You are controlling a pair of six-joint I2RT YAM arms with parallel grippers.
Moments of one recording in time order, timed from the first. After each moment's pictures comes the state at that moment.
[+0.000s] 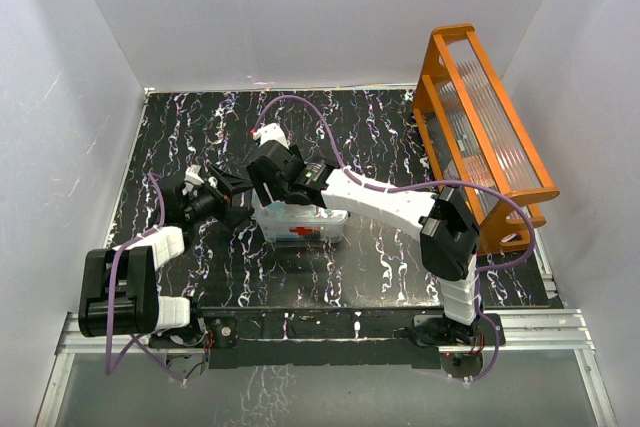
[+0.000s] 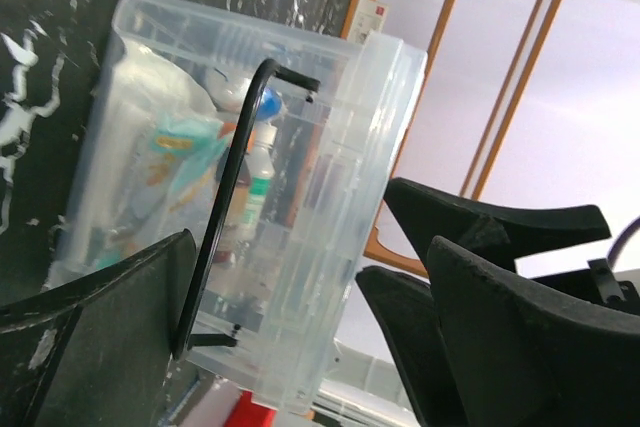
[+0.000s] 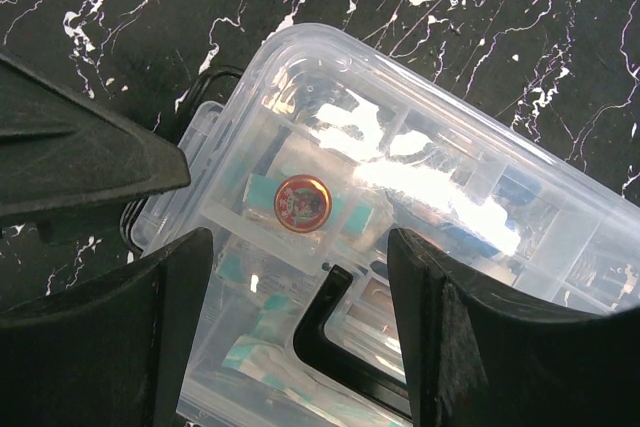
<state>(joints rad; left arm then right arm) 0.05 1.32 0.39 0.43 0.83 -1.27 1.02 1.94 1.71 -0.57 0.37 0.37</state>
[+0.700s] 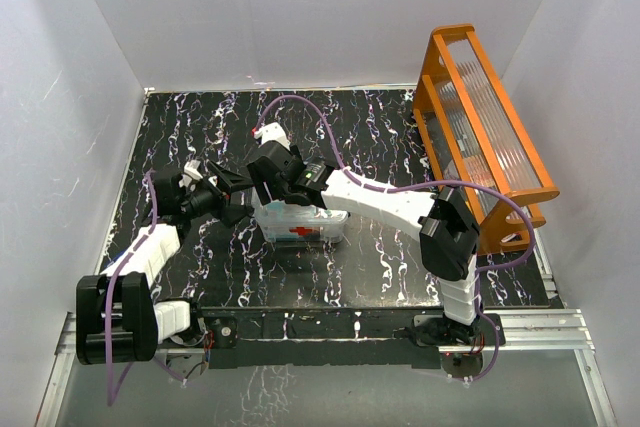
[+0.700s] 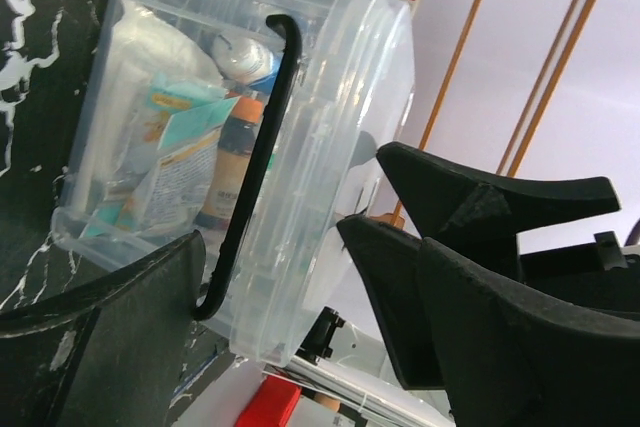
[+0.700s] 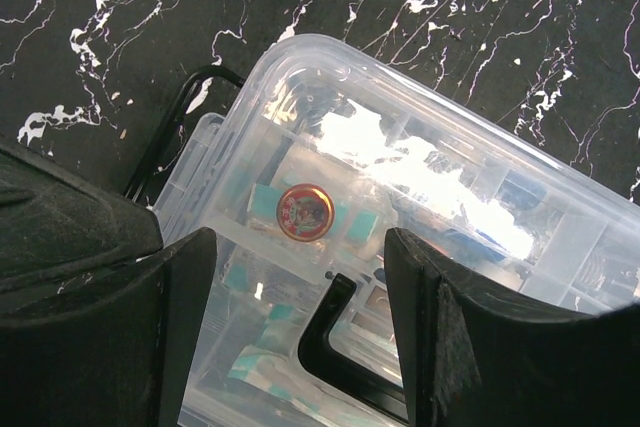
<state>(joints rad) 0.05 1.18 0.50 0.08 0.82 -1.17 1.02 1.94 1.70 -0.54 0.38 0.39</state>
